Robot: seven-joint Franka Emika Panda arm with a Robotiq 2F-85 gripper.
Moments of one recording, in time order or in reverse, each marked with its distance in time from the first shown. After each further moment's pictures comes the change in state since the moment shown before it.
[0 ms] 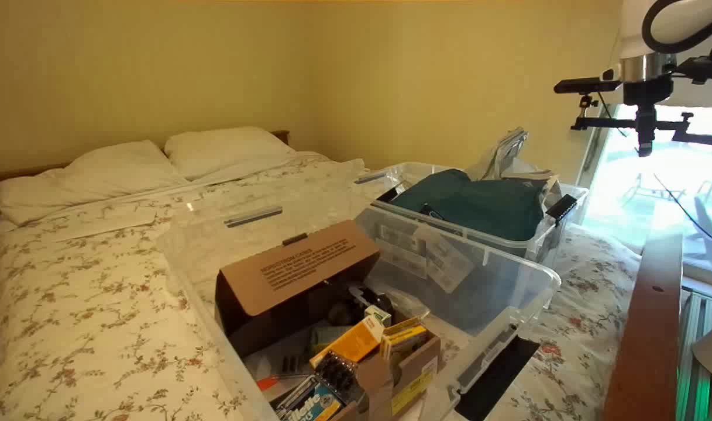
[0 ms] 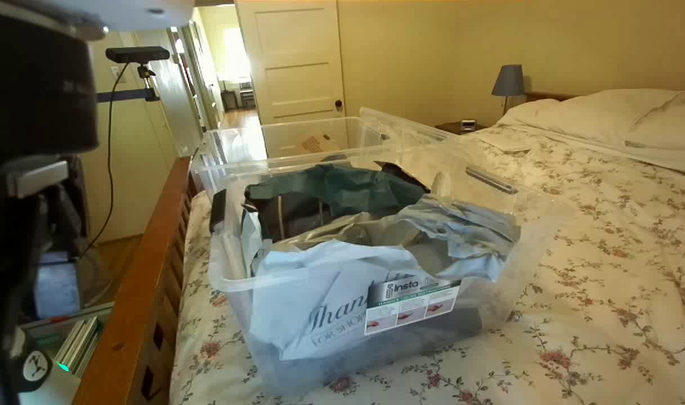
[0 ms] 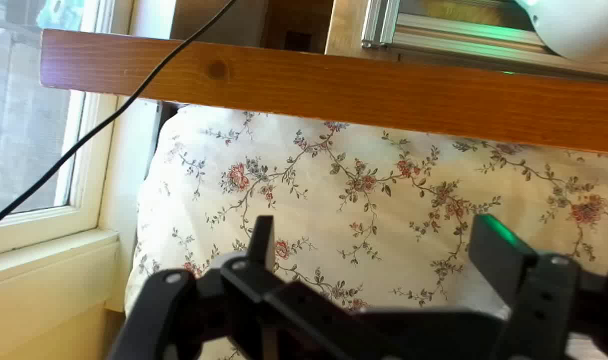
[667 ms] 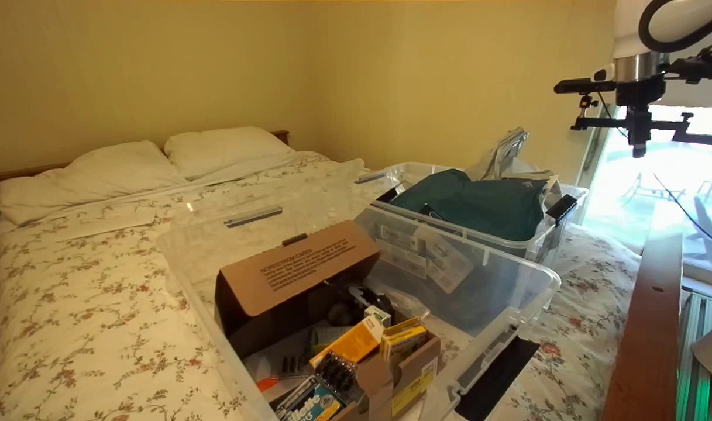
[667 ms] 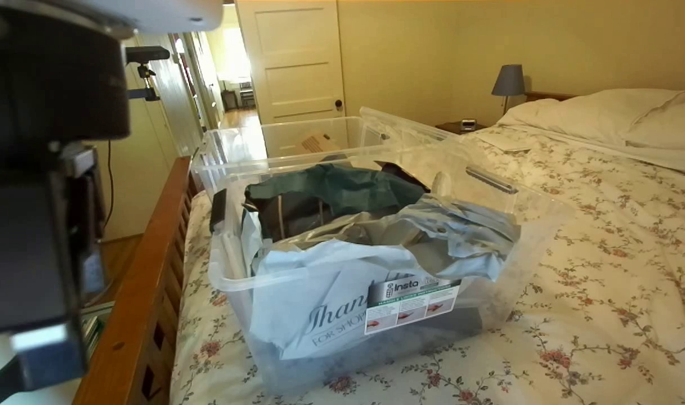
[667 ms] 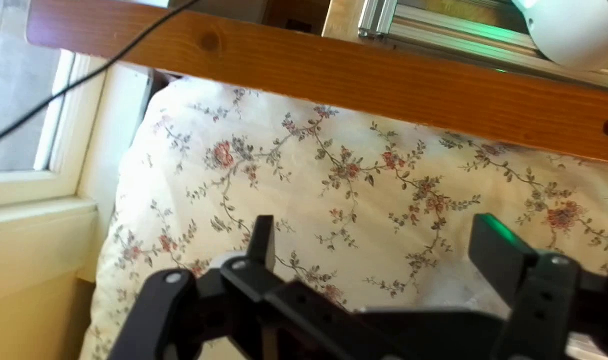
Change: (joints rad) arm 0.056 -0.005 0.005 -0.004 0.019 0.000 -0.049
